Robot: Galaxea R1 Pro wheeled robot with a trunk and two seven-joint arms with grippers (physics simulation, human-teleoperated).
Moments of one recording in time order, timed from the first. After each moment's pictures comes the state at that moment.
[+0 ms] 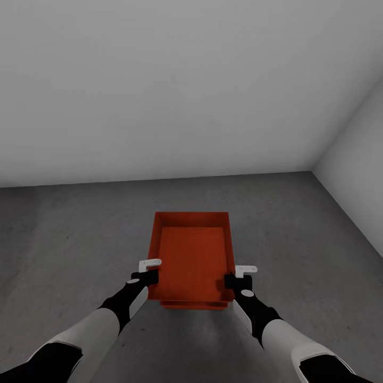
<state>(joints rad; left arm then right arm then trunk) -0.82 -0.09 -0.19 -0.31 0.28 0.06 0.19 -0.76 0.11 0.15 -0.30 -0.10 -0.11 -0.24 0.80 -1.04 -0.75</state>
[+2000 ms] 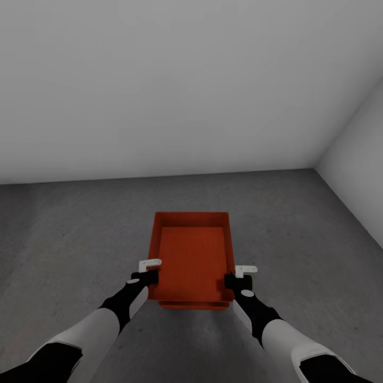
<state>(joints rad) -0.82 -0.09 -0.19 -0.31 0.28 0.06 0.19 -0.76 0.11 0.15 -0.30 -0.10 -0.11 -0.24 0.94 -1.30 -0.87</state>
